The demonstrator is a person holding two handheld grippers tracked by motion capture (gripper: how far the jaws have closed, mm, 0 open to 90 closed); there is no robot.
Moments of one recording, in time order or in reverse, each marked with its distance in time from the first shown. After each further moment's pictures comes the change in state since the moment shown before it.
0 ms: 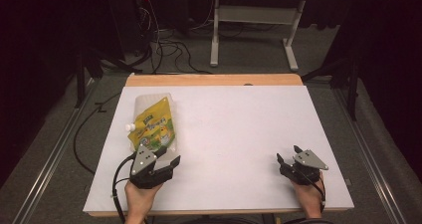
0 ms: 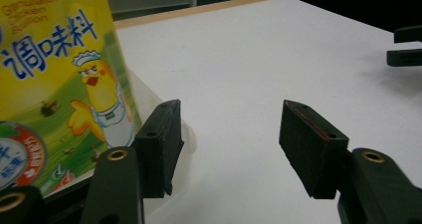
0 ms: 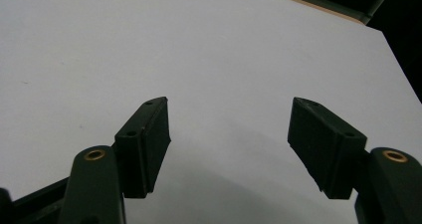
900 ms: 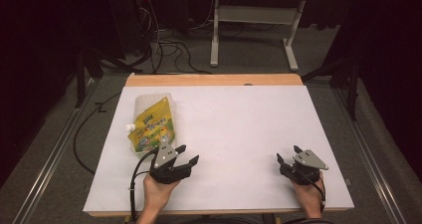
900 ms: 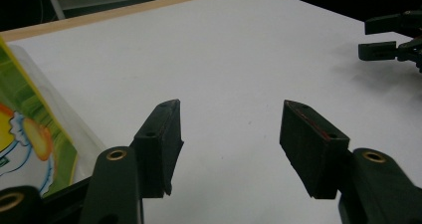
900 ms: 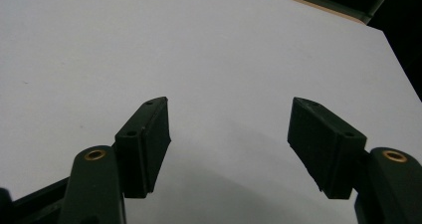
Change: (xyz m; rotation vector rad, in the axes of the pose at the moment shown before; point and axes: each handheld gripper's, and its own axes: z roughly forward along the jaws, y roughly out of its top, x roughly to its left) left arm -0.025 0.010 0.039 0.034 -0.092 0.034; right arm 0.000 0.000 0.000 0.002 0.001 0.000
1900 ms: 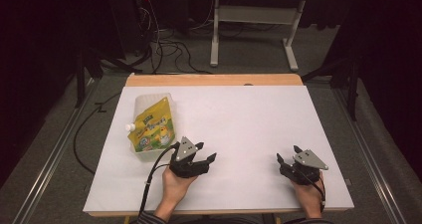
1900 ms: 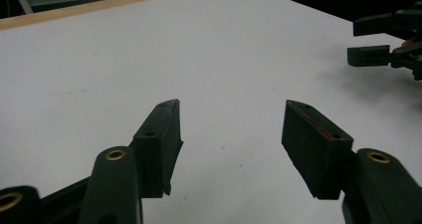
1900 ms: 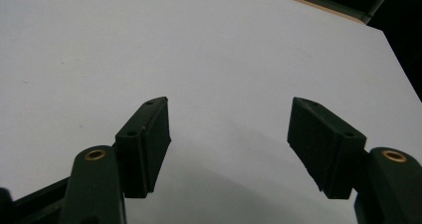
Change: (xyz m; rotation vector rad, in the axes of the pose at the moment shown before) left arm -0.016 0.006 0.047 0.013 -0.055 0.004; right arm 0.000 0.000 0.000 0.000 0.000 -0.003
